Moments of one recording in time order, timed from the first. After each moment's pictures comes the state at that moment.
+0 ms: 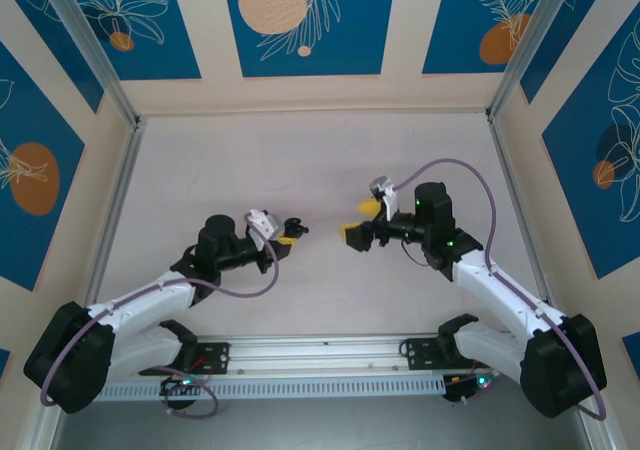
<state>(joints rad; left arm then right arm) -0.56 1.08 0.37 0.37 0.47 0.10 0.40 1.04 0.62 -0.02 -0.66 0.19</state>
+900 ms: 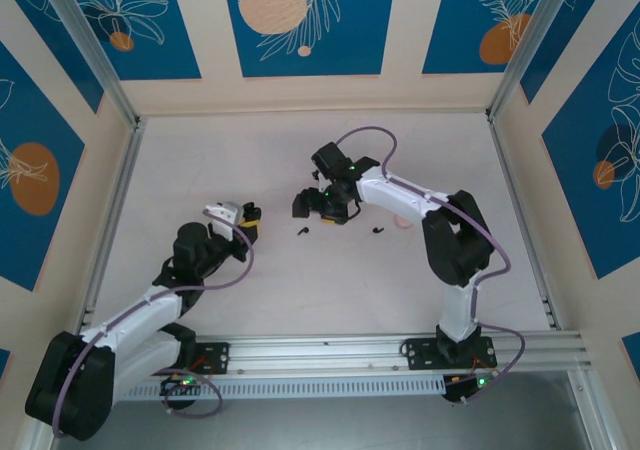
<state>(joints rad) -0.36 0.94 0.25 0.41 0.26 -0.11 0.65 1.93 1.48 -0.76 -0.33 0.67</state>
